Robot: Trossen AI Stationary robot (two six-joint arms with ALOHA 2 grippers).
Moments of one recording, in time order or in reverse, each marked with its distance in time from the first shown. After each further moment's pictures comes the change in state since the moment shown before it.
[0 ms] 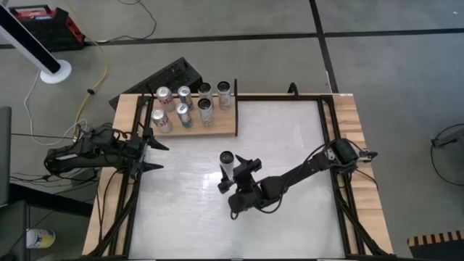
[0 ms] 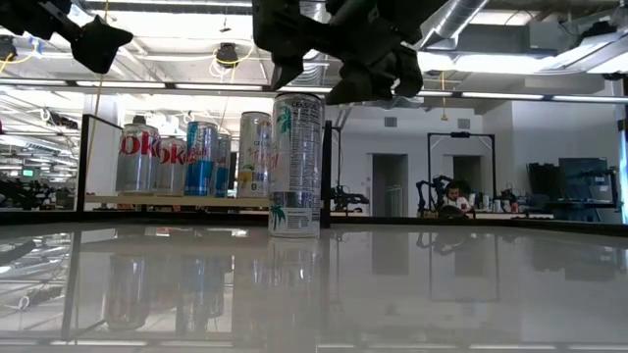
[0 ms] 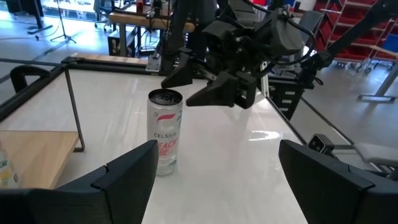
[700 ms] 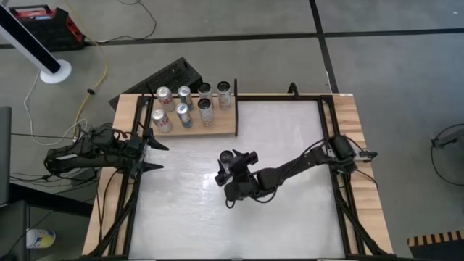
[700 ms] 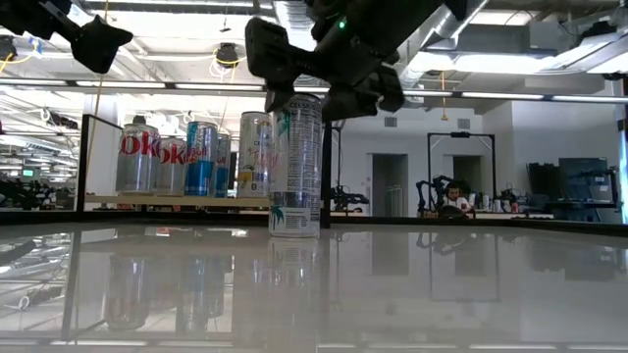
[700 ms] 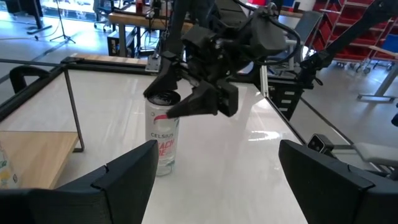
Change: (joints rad) left arm 0.000 0.000 0.000 0.000 0.001 0.000; right arm -0.089 -0.001 0.000 0.010 -0.110 -0.053
